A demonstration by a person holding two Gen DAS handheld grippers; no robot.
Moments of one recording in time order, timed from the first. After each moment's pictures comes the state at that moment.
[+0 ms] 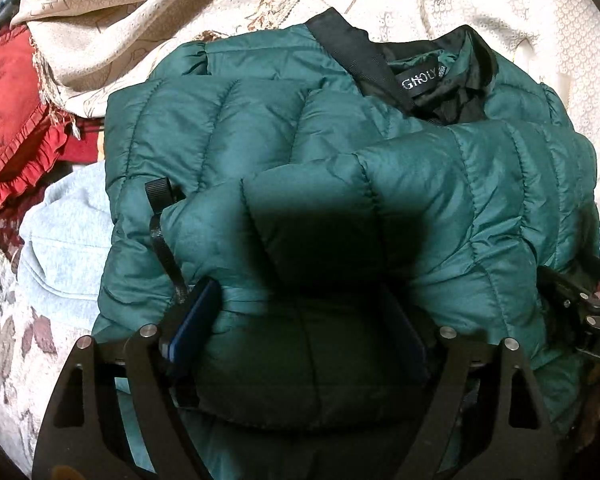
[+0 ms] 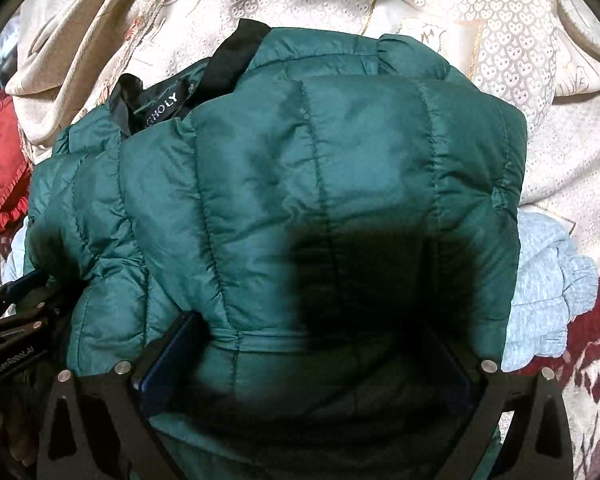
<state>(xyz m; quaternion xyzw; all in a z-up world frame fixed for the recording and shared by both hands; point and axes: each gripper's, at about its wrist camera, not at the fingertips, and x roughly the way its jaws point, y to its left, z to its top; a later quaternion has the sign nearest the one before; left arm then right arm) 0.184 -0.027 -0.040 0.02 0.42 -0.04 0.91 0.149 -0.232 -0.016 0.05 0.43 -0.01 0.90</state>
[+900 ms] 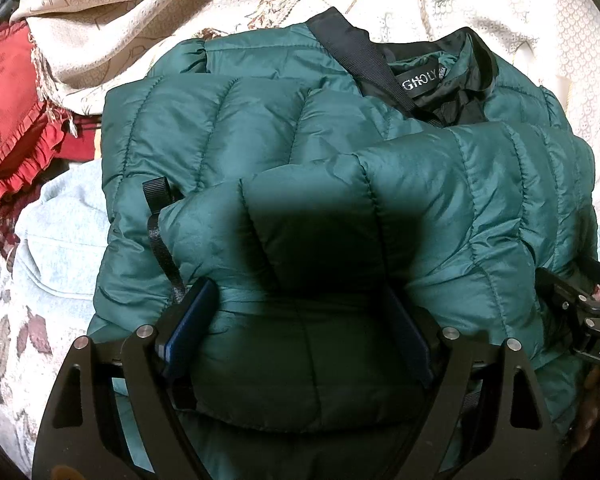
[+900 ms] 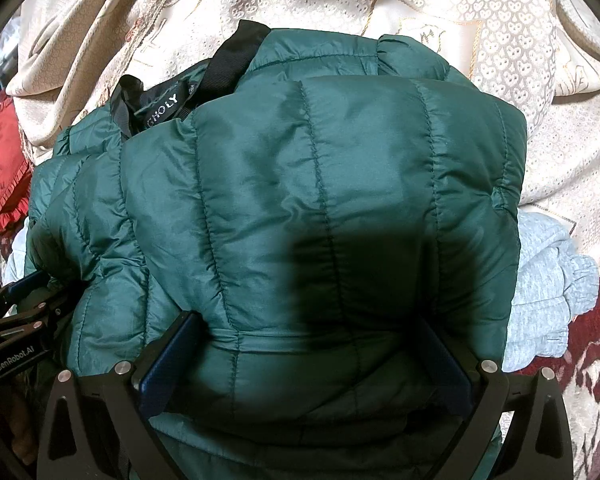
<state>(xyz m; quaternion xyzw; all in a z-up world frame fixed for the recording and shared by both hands) 0.190 -0.021 -0.043 0.01 0.42 -0.04 0.91 0.149 -0.233 -0.015 0.05 0.43 0.00 0.90</state>
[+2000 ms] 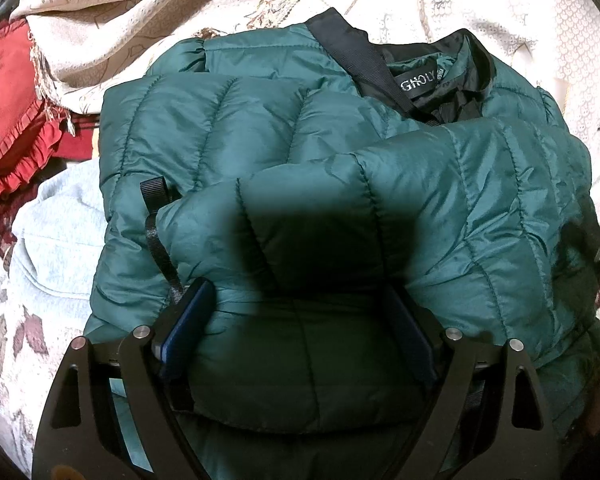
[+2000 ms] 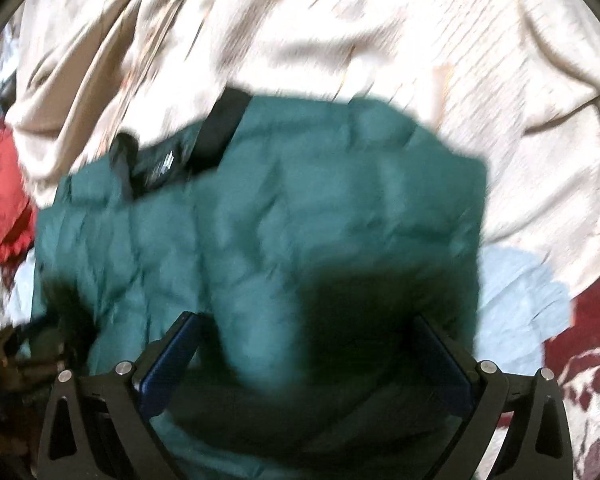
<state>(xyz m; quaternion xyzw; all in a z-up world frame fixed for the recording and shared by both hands) 0.189 -0.020 -0.044 0.01 0.41 -0.05 0.91 0.143 -0.246 0.018 0.06 0.35 -0.04 0.93</state>
